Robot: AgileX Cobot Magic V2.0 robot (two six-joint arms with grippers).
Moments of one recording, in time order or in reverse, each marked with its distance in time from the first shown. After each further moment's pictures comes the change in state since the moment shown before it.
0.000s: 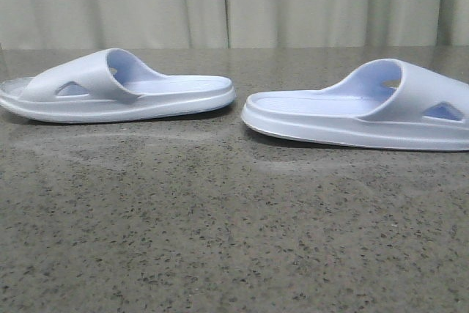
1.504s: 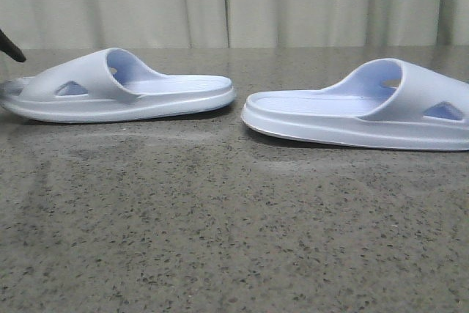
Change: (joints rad) left arm -0.035 0.737 -0.231 -0.242 -0.192 0.022; right arm 0.000 0.000 0.000 0.002 -0.016 0.000
